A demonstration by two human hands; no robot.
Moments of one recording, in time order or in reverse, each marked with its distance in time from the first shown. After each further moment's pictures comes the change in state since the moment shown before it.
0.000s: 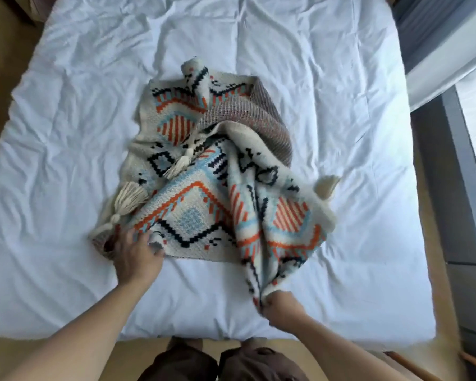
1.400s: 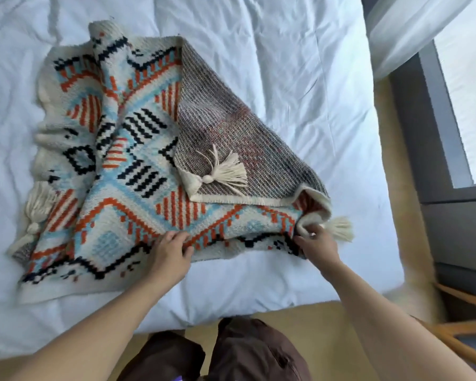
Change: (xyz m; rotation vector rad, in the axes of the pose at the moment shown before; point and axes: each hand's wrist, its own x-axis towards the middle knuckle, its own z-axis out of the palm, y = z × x) left_hand -0.059 0.149 0.088 0.087 -0.469 0.318; right_hand 0.025 0.137 -0.118 0.592 0.507 0.198
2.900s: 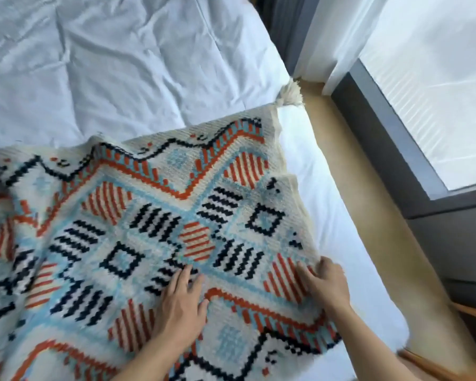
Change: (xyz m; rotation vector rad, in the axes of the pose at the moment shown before) left_hand 0.096 0.171 -0.014 0.344 -0.100 0.174; right_hand 0.124 0.020 -0.080 0.029 0.172 0.027
